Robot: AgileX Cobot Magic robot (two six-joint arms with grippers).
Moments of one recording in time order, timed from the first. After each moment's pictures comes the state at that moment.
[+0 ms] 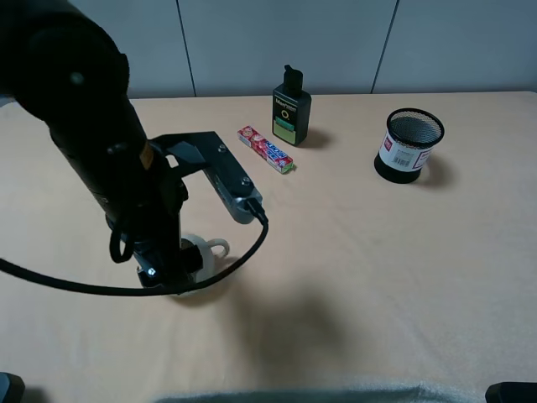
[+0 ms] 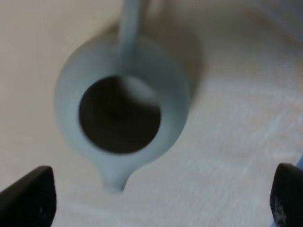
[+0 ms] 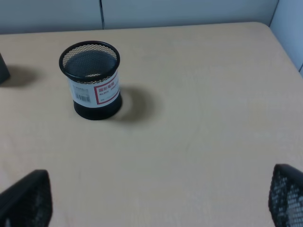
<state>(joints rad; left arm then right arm) -0.86 1.58 -0.89 0.02 0.78 0.18 0.01 -0.01 -0.49 -0.03 1.02 0.05</state>
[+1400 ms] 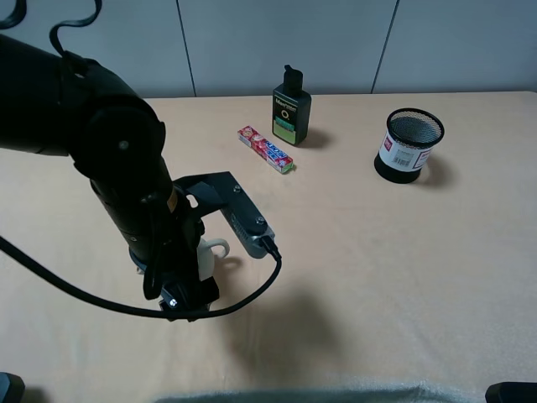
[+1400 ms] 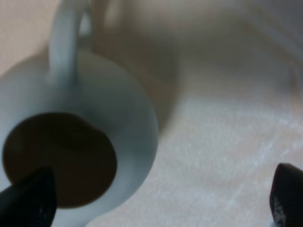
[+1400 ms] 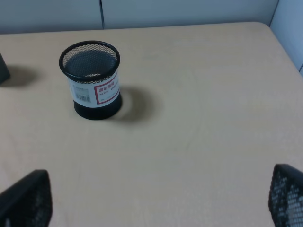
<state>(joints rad) -0.90 1.68 -0.82 -0.01 0.65 0.15 0.01 -0.01 -0.49 -0.03 1.02 0.05</state>
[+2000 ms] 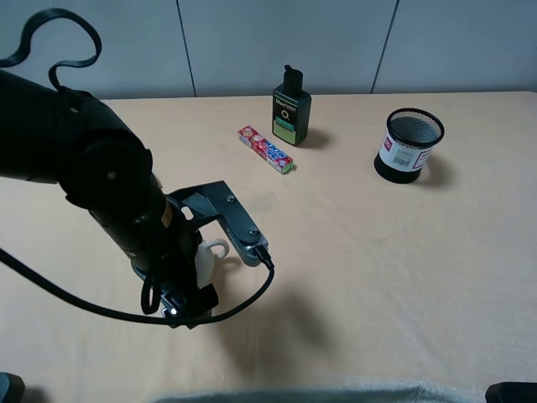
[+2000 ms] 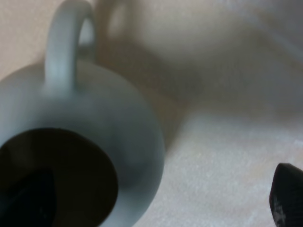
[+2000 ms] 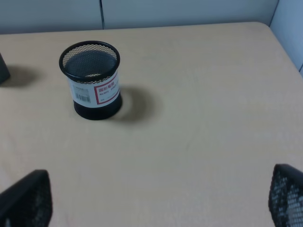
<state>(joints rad) -0.90 1.68 -0.73 -0.02 0.48 0.14 0.01 -0.01 -0.49 -0.03 1.02 0.05</state>
